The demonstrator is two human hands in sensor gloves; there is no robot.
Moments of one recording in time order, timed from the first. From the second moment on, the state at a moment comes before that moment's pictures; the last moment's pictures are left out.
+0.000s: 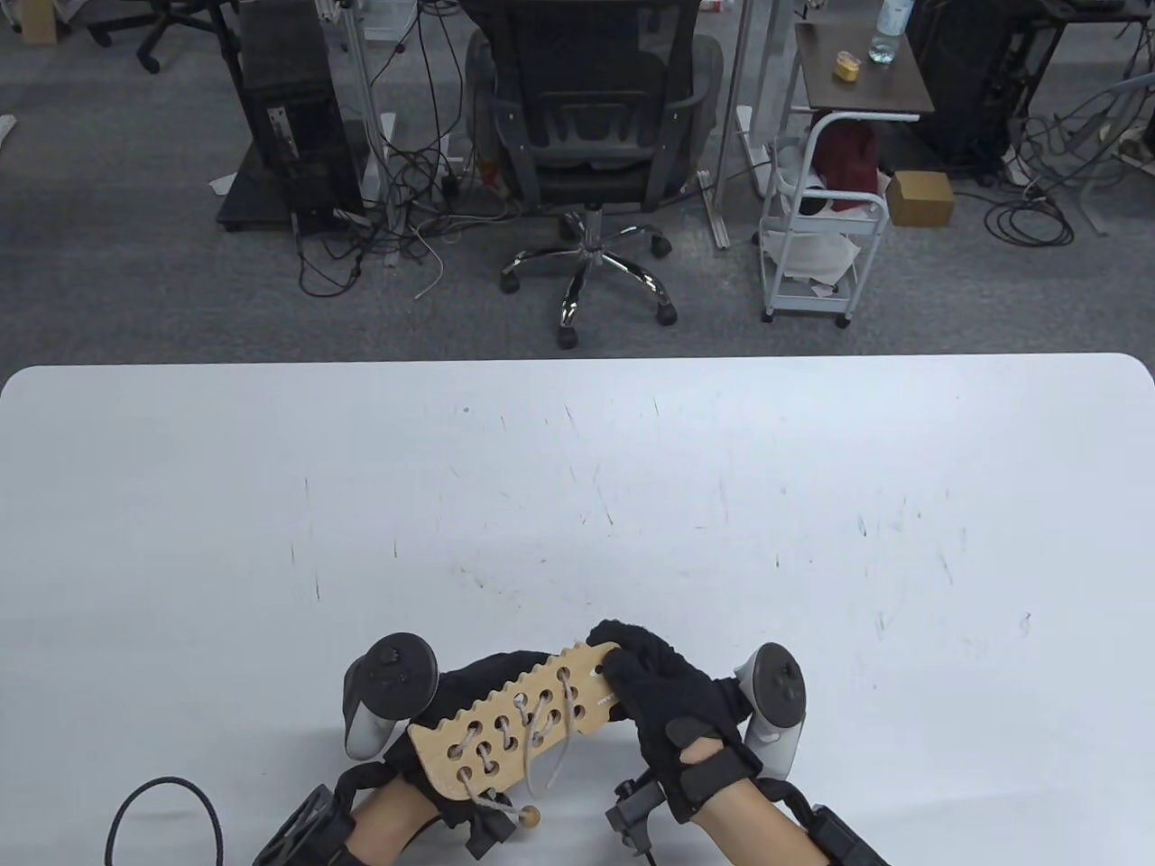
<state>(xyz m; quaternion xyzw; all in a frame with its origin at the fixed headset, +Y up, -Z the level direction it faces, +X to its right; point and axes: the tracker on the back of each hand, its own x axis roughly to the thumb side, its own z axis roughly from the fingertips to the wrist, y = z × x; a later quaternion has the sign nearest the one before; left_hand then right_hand) -0.168 -0.732 -0.288 -0.08 -0.26 0.53 0.81 0.085 -0.733 -0.275 0.09 0.06 0.61 0.78</state>
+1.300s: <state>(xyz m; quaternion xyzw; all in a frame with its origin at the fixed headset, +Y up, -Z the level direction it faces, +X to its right) -0.226 -0.723 -0.305 0.01 -0.16 0.58 0.80 0.131 -0.735 -0.298 0.02 0.00 0.60 0.80</state>
